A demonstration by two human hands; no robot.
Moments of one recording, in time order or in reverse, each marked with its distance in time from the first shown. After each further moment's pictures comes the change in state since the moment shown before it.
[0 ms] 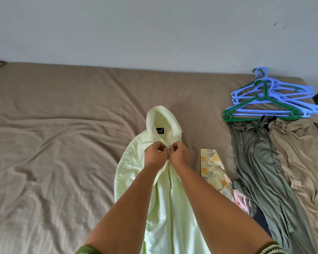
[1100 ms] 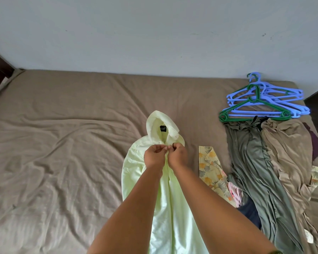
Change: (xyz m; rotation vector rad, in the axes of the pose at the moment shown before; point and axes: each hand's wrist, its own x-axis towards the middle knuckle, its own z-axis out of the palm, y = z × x) left_hand -0.066 0.031 -0.016 -0.431 0.163 -0.260; right_hand -0.068 -0.032 -0.032 0.107 -0.061 0.037
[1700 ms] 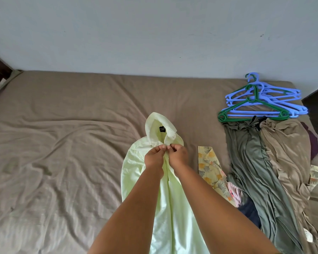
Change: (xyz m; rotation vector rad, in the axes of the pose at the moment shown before) left_hand -0.001 -0.001 0.001 -0.215 -0.063 -0.179; right_hand 0.005 0.007 -0.001 0.236 -0.041 0.079
